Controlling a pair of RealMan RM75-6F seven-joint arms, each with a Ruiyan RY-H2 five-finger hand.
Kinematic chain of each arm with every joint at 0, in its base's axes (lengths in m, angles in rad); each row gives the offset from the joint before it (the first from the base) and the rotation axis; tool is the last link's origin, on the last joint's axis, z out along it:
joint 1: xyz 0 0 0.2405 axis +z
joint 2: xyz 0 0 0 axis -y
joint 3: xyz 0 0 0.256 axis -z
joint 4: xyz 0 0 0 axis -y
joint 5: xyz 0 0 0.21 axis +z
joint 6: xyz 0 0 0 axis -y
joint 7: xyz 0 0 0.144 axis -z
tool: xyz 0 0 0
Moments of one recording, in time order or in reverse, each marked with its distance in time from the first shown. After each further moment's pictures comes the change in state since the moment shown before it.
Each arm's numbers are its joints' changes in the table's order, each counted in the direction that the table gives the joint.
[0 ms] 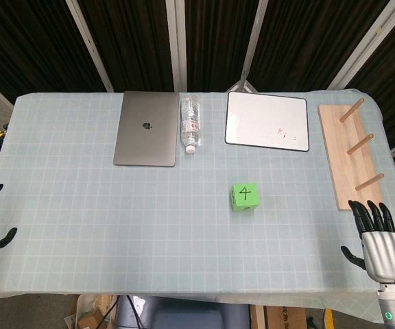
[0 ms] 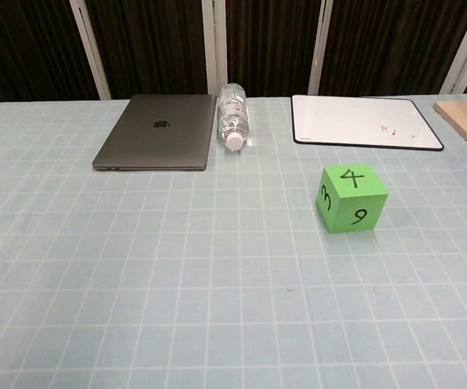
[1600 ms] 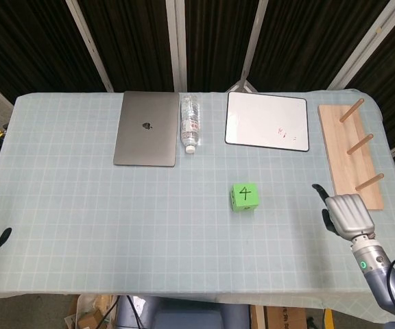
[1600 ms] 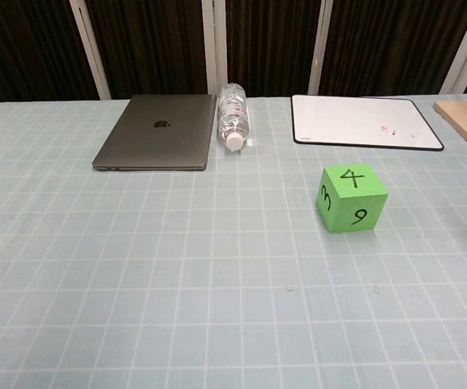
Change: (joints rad) left arm 0.024 -0.009 0.005 -0.003 0.021 -0.050 0.053; right arm 0.337 -0.231 -0.145 0.288 0.432 0.576 0.312
